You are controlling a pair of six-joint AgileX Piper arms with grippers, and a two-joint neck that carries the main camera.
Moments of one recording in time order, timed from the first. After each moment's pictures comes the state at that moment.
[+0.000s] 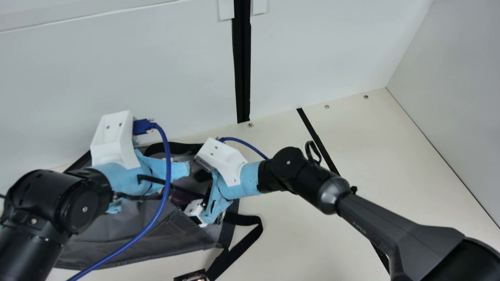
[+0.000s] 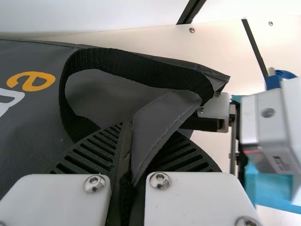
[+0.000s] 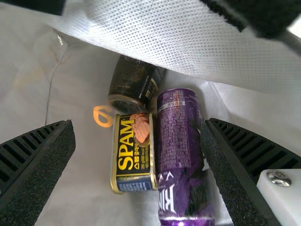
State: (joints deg) left arm -36.0 100.5 -99.3 -0.9 54.9 -23.3; right arm 16.2 99.6 -69.2 66.8 40.1 -74.2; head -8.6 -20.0
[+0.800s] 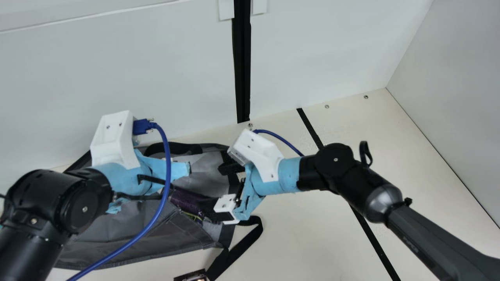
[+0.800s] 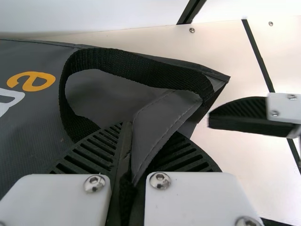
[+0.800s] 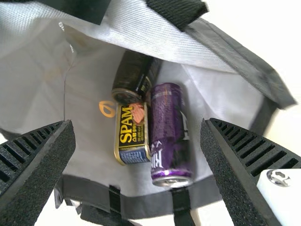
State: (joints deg) left arm -36.0 100.5 -99.3 -0.9 54.9 -23.3; right arm 6.0 89.5 -63.0 67.2 48.4 -77.7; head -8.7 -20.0
